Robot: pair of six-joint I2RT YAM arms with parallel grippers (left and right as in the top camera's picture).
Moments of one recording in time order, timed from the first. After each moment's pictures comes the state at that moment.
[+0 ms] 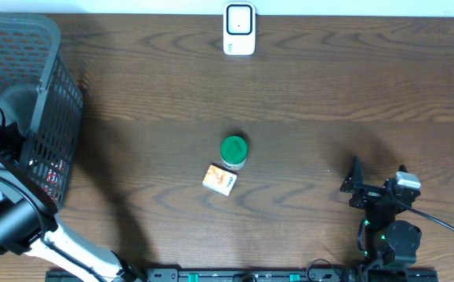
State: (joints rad) left arm 0.72 2.02 1.54 -1.18 -0.05 0.10; right arm -0.05 0.02 0.04 -0.12 0.10 0.15
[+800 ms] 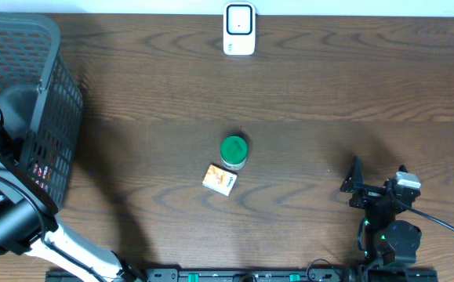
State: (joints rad) left arm 0.72 2.02 1.55 -1.18 -0.23 -0.21; right arm -0.05 0.02 0.04 -0.12 0.10 0.15
